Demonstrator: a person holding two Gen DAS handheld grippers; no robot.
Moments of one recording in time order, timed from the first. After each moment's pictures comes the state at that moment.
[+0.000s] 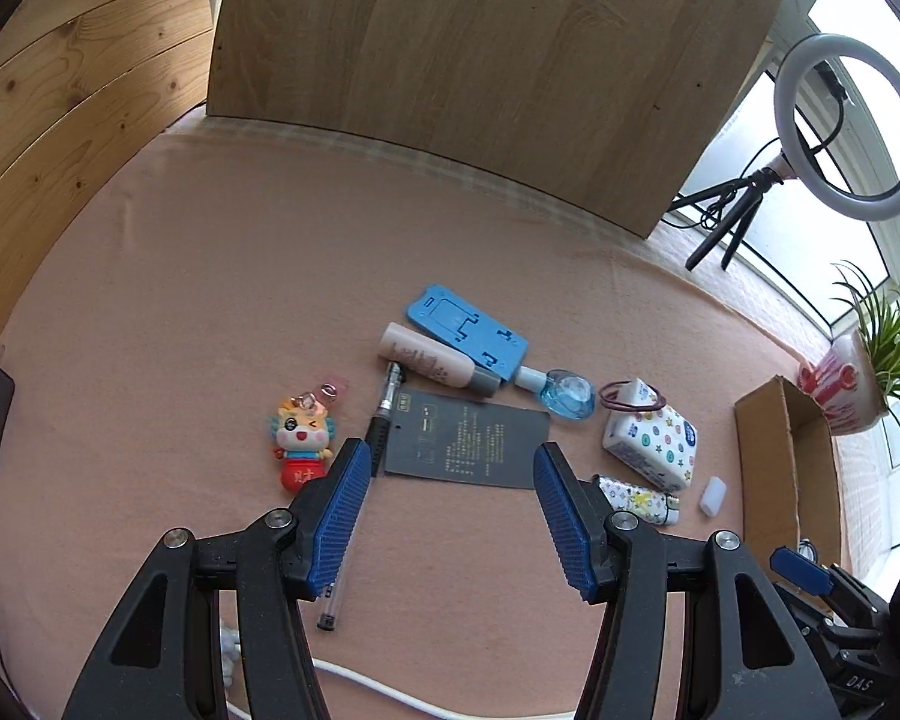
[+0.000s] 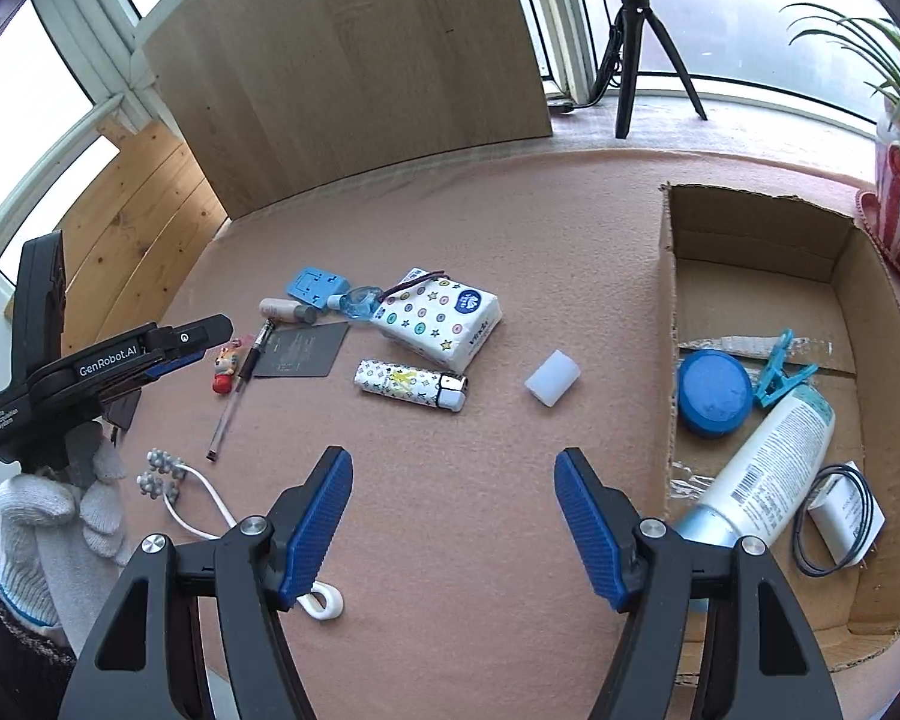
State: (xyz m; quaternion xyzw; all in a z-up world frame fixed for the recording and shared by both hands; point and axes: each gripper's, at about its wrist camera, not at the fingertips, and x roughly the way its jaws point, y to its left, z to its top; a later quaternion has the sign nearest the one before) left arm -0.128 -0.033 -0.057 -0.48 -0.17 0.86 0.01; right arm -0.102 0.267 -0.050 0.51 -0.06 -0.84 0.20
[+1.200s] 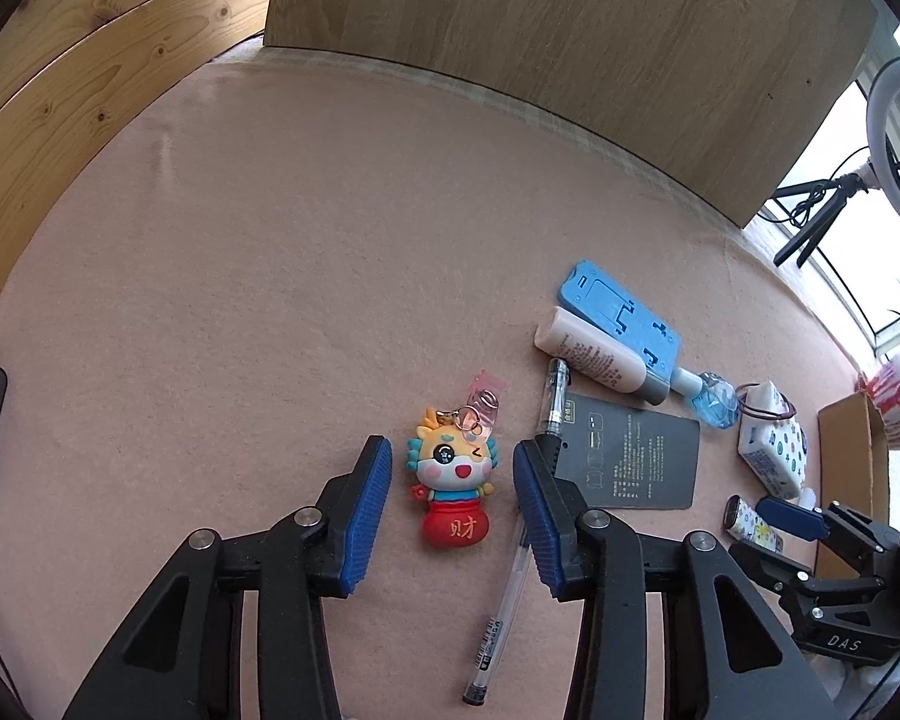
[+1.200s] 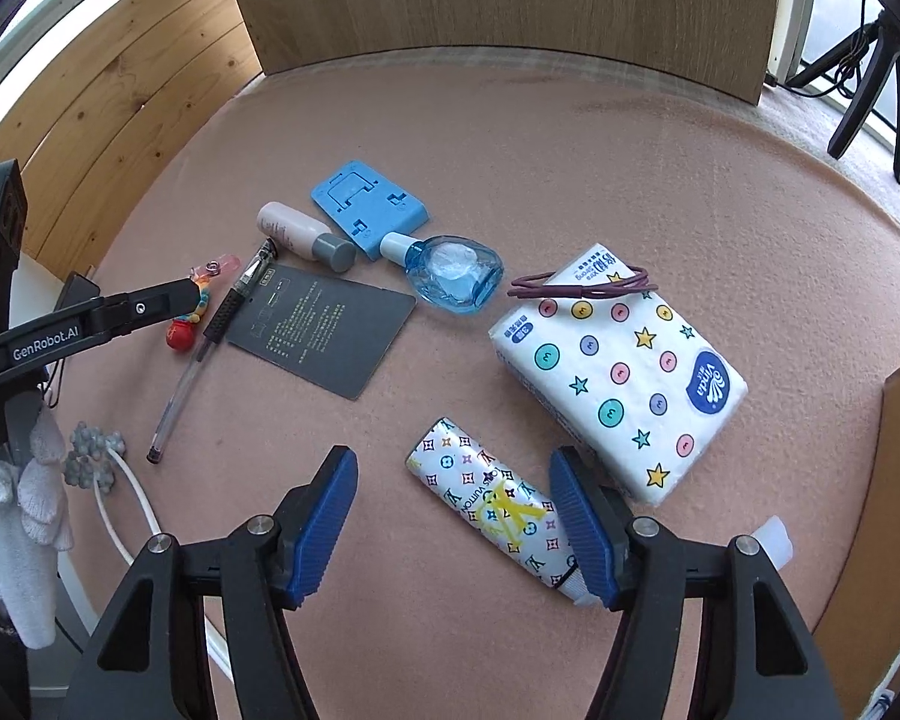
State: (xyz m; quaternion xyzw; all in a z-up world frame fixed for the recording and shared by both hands) left arm -0.151 -0.083 -0.114 -0.53 -0.17 0.83 -0.02; right arm -0.181 0.164 -0.118 0.58 0.06 -0.77 0.27
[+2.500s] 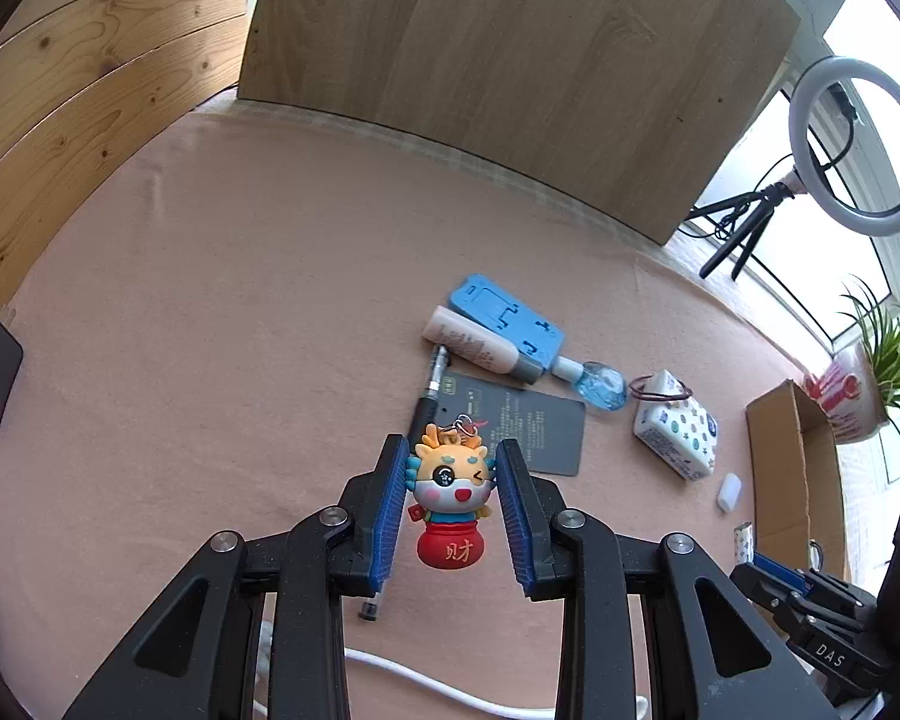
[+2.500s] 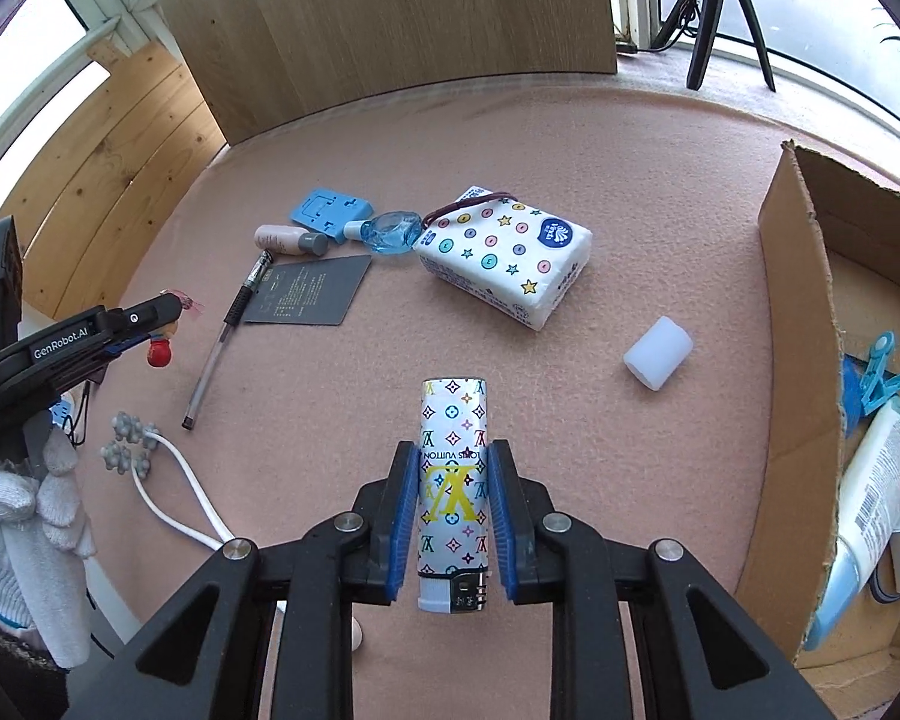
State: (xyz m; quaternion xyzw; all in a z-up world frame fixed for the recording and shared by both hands) left arm -0.109 -0.042 -0.067 -0.47 -0.19 0.86 0.01; right arm -0.108 0.231 -0.081 0.54 -0.03 -0.82 0.20
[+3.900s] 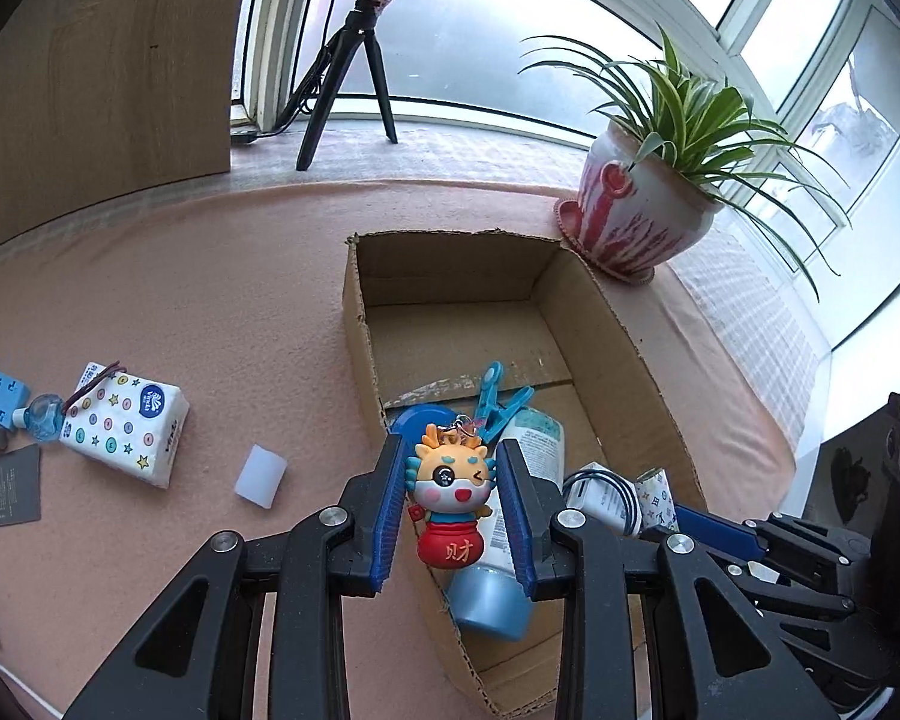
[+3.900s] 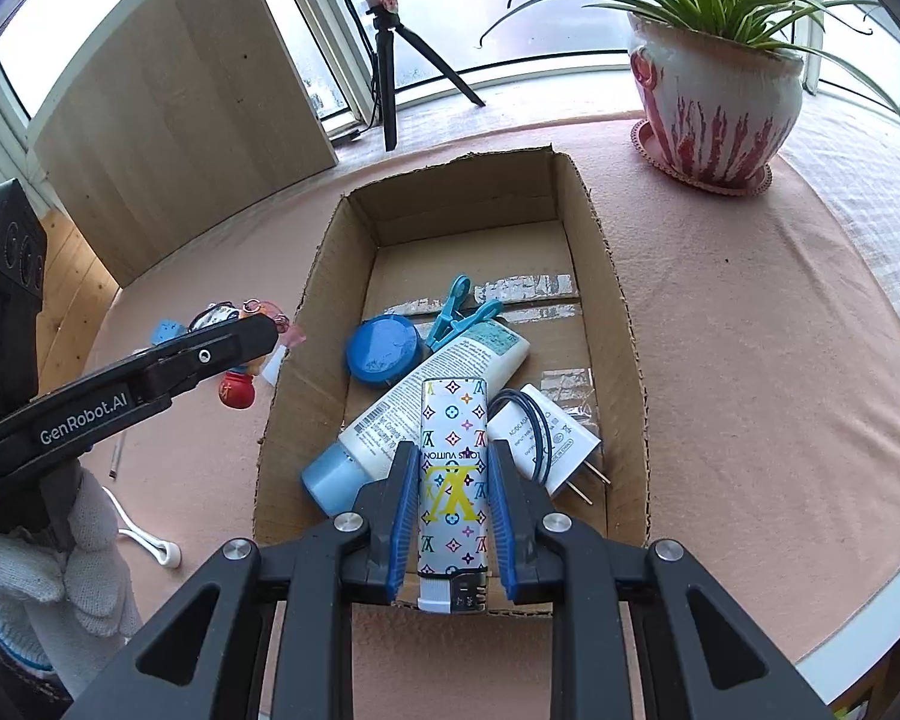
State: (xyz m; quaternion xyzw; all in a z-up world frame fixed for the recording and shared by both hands) left arm -0.121 0.302 -0.034 -0.48 -0.04 0.84 0.25; right arm -0.067 0.443 -0.050 0.50 -0.11 -0.86 0.06
